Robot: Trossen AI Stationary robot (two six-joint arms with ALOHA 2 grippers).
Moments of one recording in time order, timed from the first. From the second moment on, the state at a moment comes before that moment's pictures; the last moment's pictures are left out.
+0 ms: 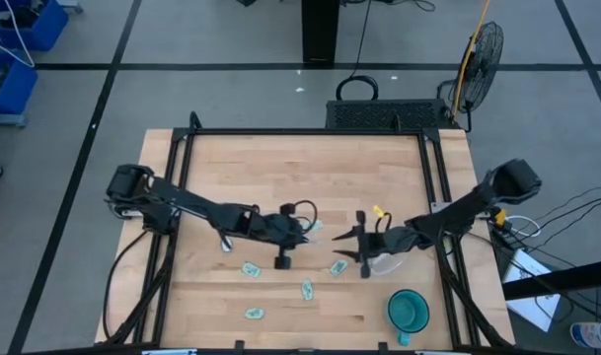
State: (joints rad) left arm -0.19 1.70 0.99 0.06 -0.11 0.00; right arm 0.41 1.42 0.42 0.71 0.39 -0.08
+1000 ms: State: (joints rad) left arm -0.17 1.73 1.04 0.14 -0.16 -0.01; right arm 0.33 1.54 0.45 0.92 0.41 -0.09
